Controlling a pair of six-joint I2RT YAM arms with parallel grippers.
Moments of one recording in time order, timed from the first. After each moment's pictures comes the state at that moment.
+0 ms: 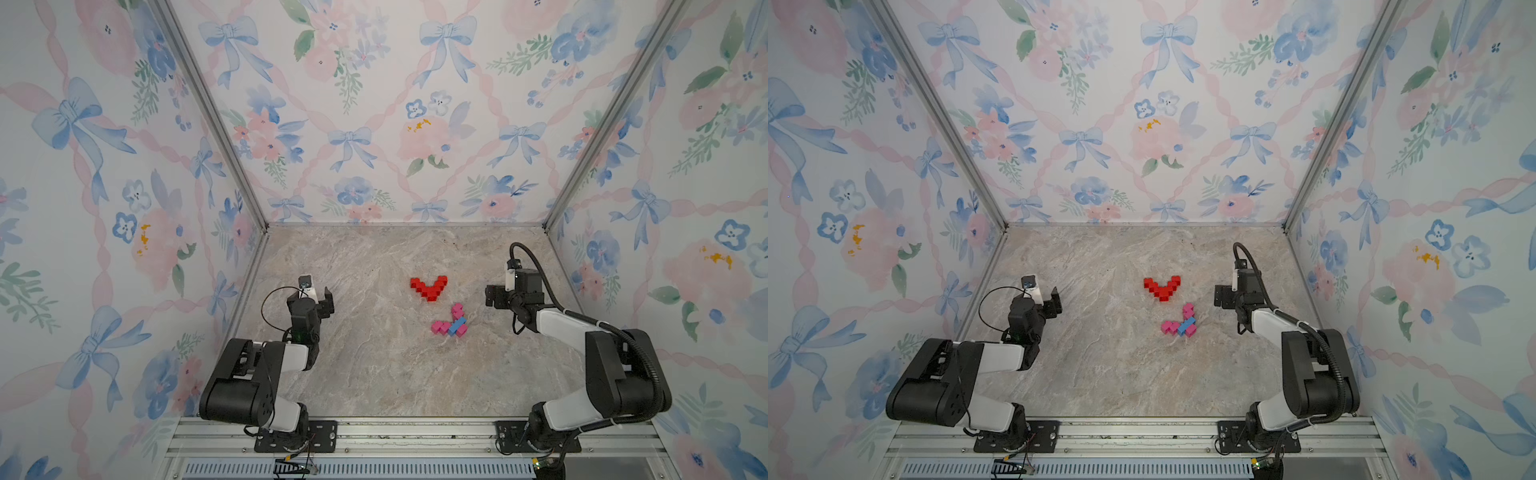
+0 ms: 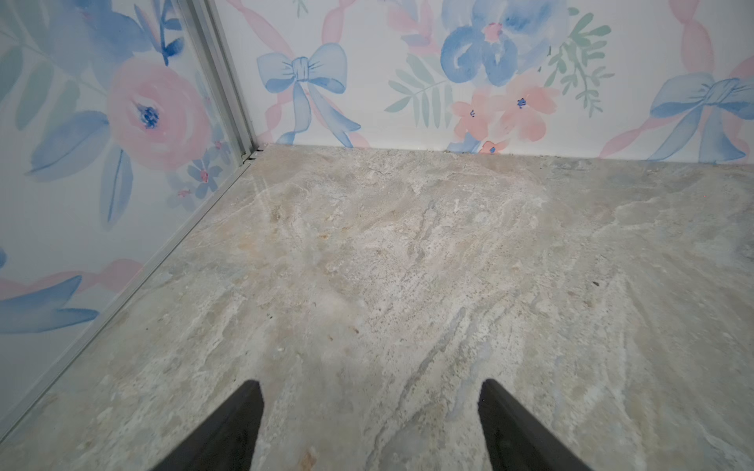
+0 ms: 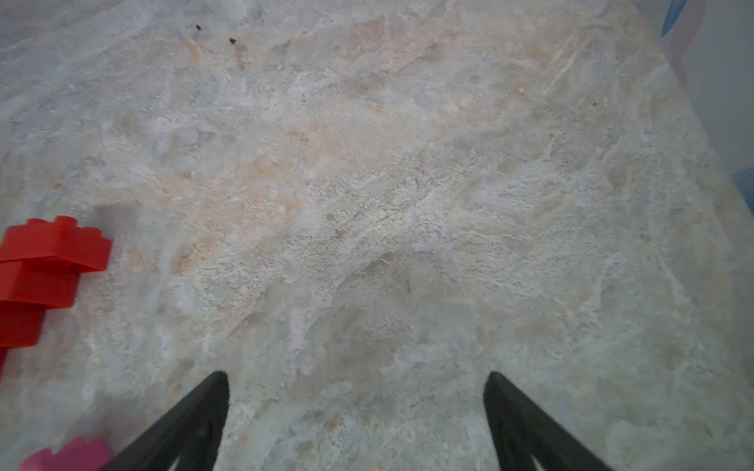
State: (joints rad) left arm -0.11 1.50 0.32 0.90 -0.26 -0.04; right arm 0.07 1.53 0.68 0.13 0.07 0.04
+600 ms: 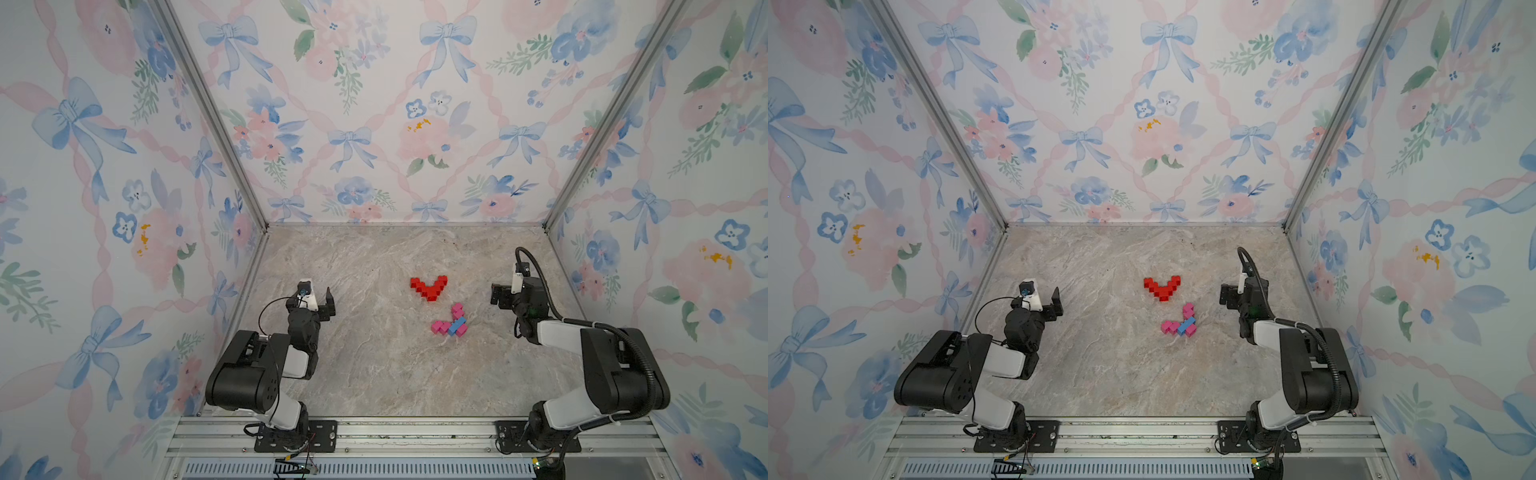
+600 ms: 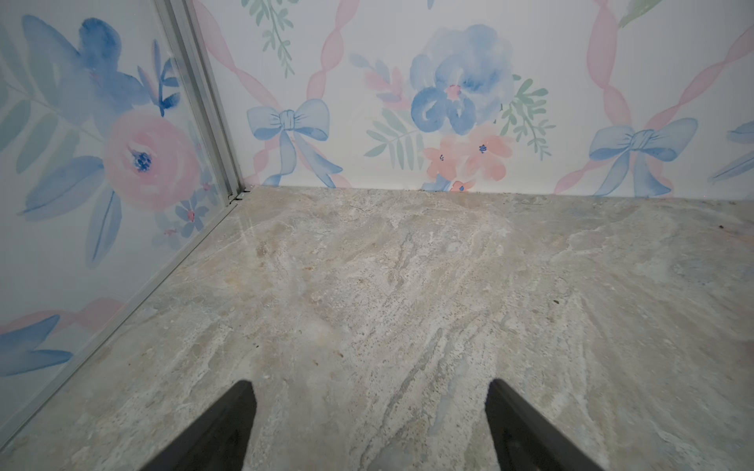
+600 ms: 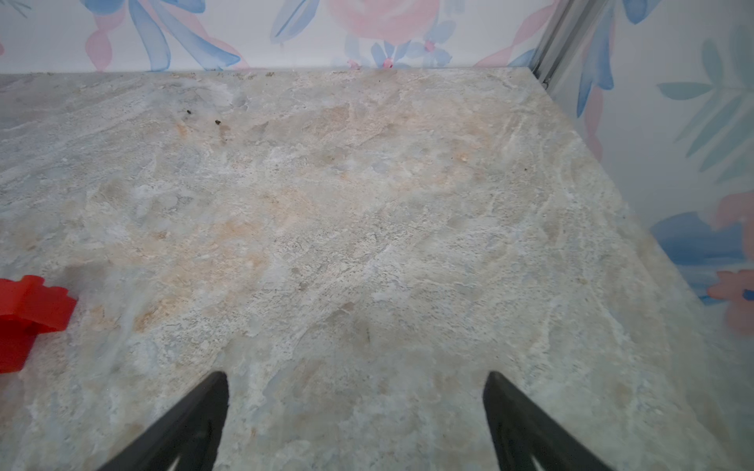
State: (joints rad) left arm -0.10 1.54 0.20 1.20 -0.19 -0.01; right arm 0.02 1.53 0.54 0.49 0.08 0.02
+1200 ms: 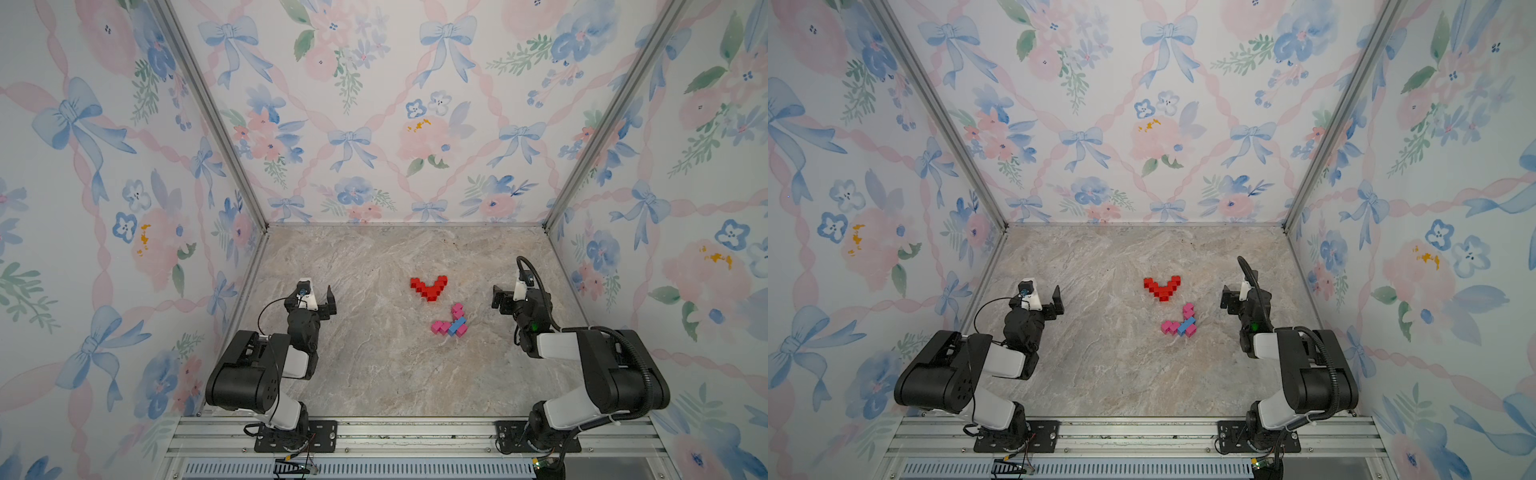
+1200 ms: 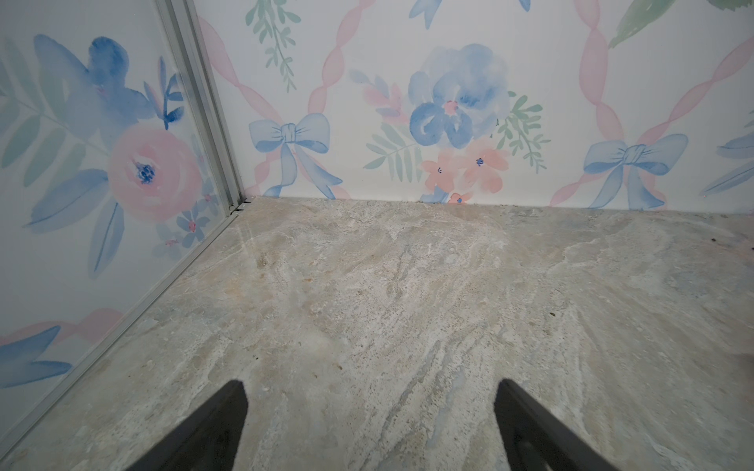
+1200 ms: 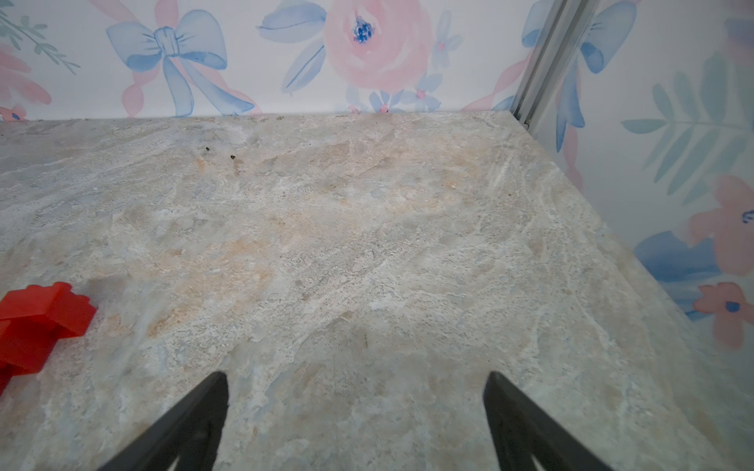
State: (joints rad) left arm -0.10 1.54 0.20 1.23 -0.19 -0.01; right arm 0.02 1.54 0.40 0.77 0.07 0.01
